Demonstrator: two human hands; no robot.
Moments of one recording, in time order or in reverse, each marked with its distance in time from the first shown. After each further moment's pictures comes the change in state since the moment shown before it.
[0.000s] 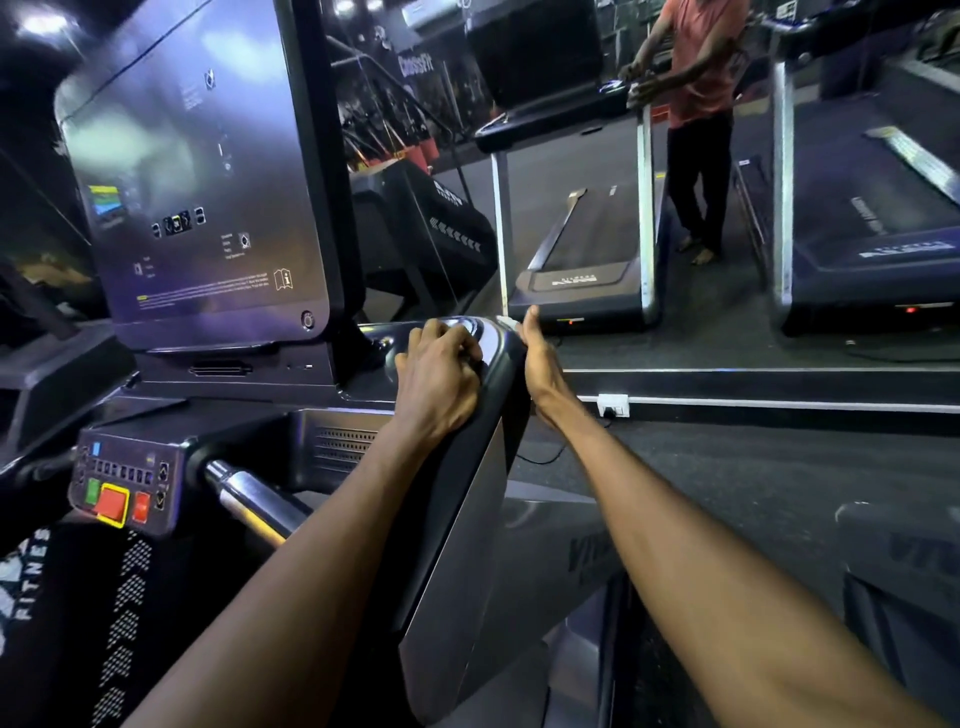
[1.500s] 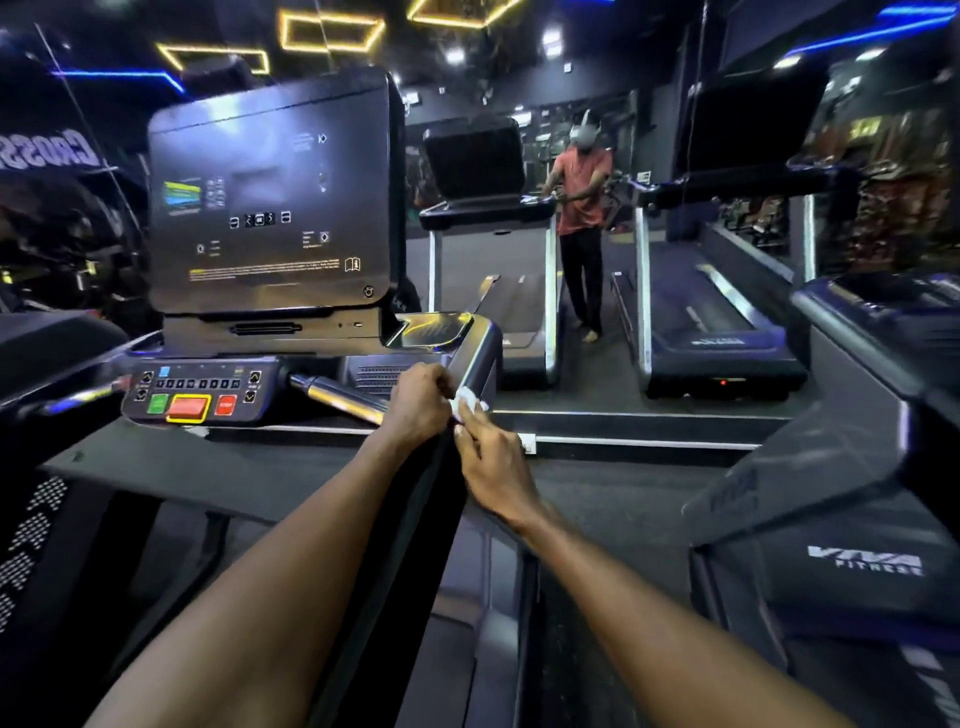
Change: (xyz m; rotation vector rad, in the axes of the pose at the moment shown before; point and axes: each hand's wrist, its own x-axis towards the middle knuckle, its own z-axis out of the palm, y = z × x) left_hand -0.172 -0.024 -0.101 -0.251 -0.137 0.010; right_hand -0.327 0.013 0.090 -0.880 0.122 -0.517
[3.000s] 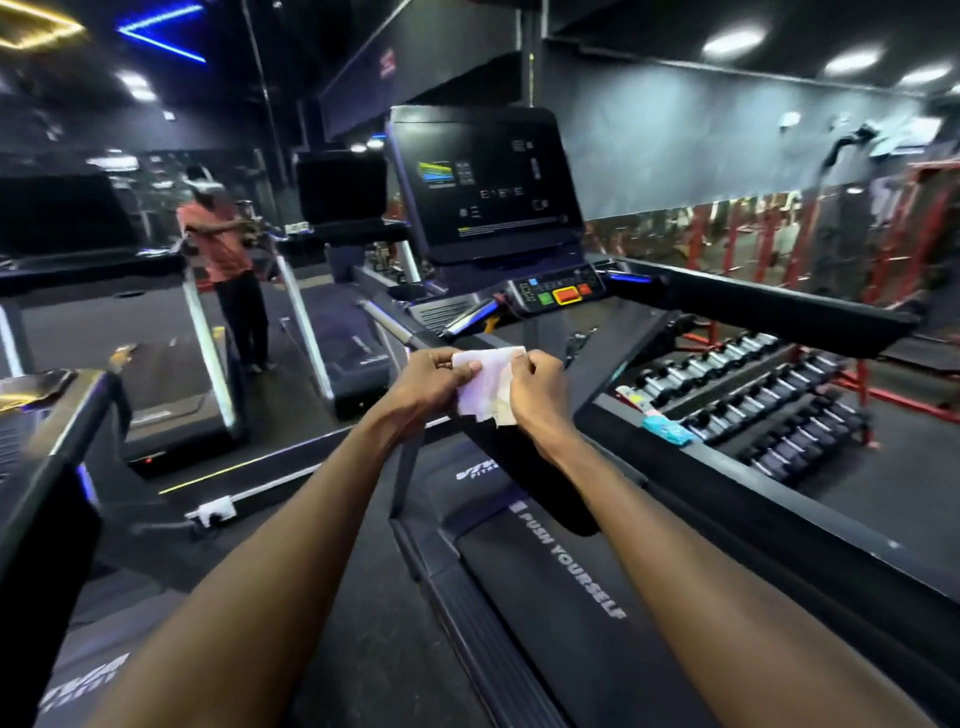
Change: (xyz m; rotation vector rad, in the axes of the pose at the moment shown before) left_hand -0.266 0.376 0.057 -0.949 -0.759 0.368; right_hand -0.297 -0.119 -0.385 -0.281 0.940 0.569
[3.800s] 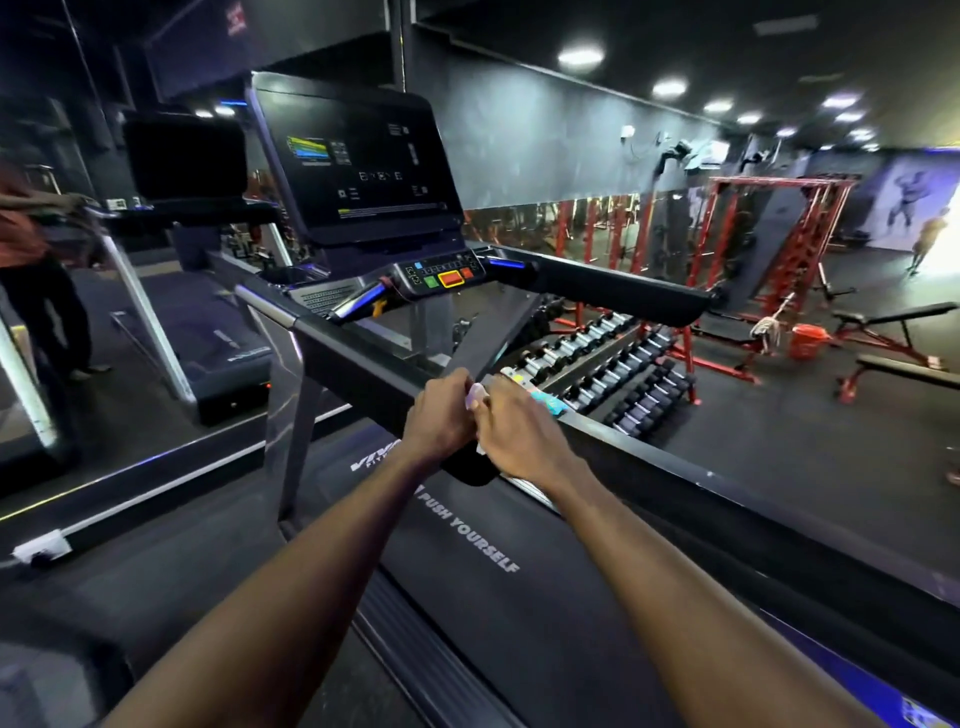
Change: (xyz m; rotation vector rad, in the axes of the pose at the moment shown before) left_hand -0.048 -0.013 0.126 0.676 -0.030 0.229; right_hand -0.073 0.048 -0.102 -0.745 -0.097 -0.326
